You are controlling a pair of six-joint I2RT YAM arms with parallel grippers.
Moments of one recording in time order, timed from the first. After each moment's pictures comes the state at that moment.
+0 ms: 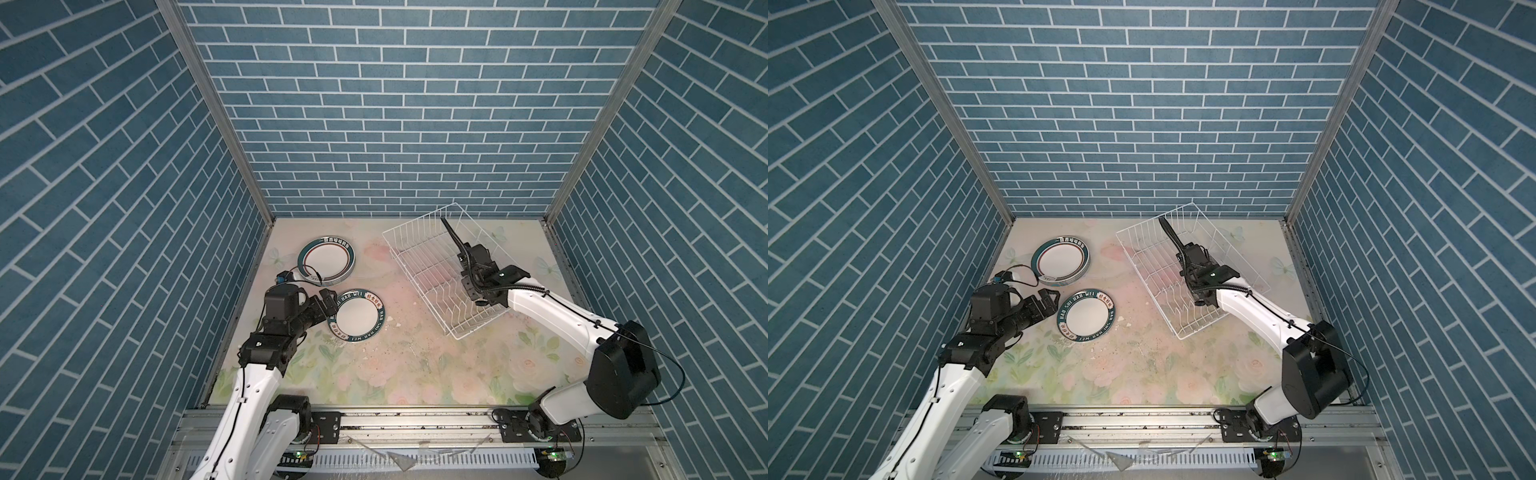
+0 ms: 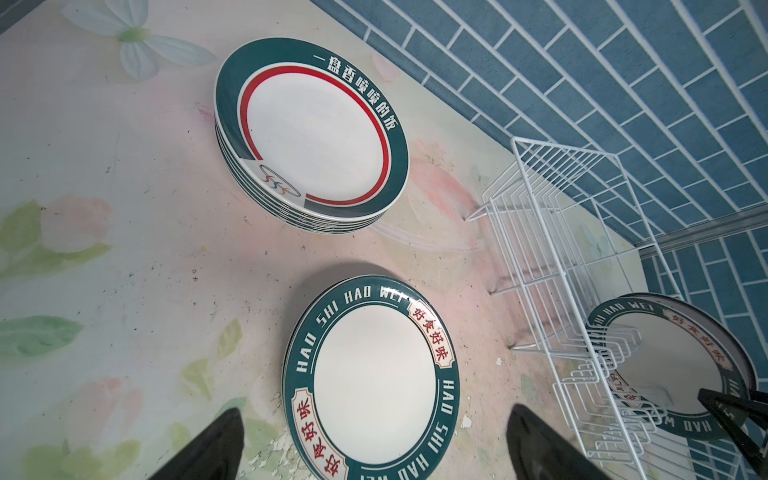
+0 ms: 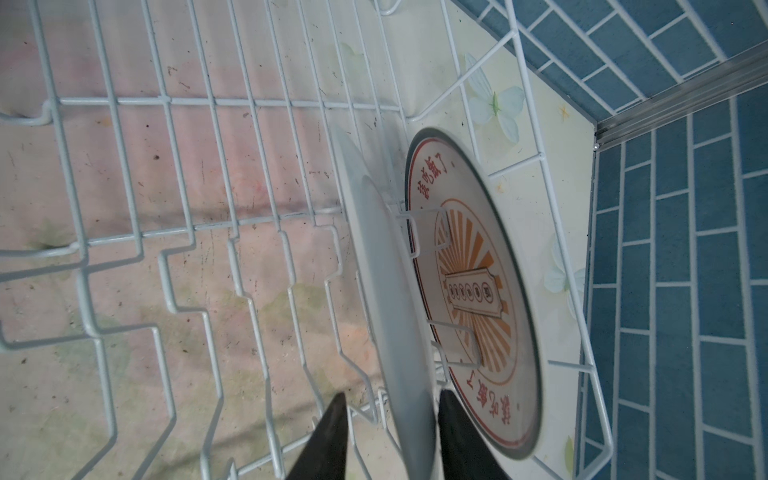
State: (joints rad) left arm -0.09 0.74 0.65 -0.54 0.13 -0.57; right arm 0.63 1.50 1.14 -0.66 0.53 -0.01
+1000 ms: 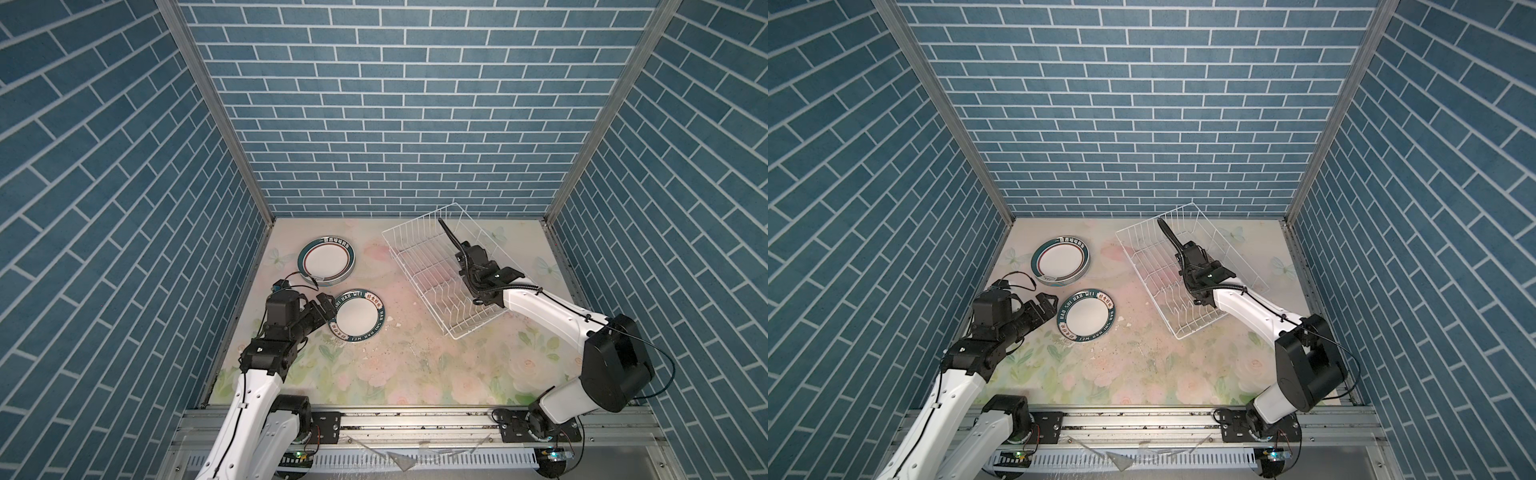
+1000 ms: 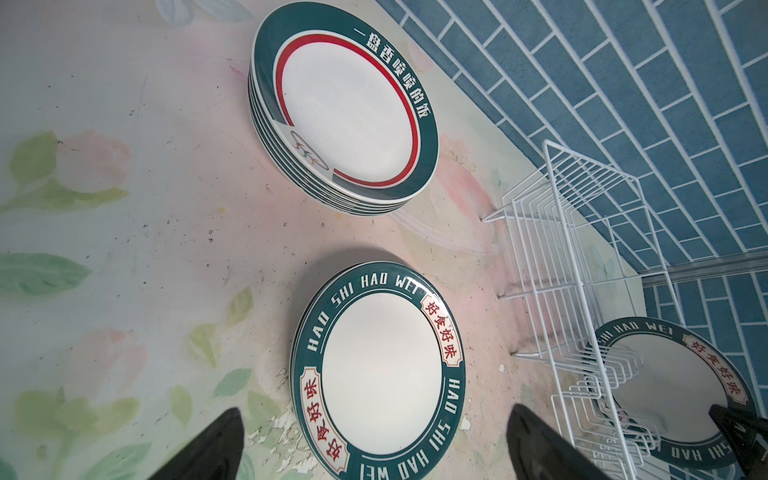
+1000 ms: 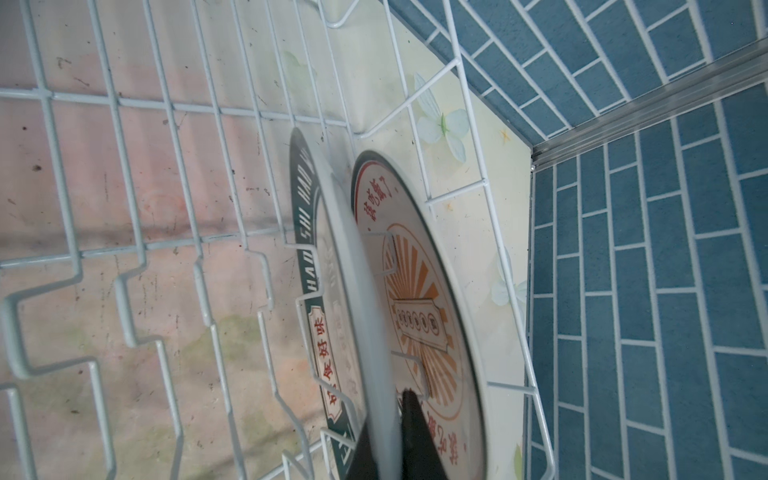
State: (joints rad) left arm -0.09 0.71 0.60 -0.55 0.11 -0.67; right arm 0.62 1.53 1.10 -0.54 0.65 -0.08
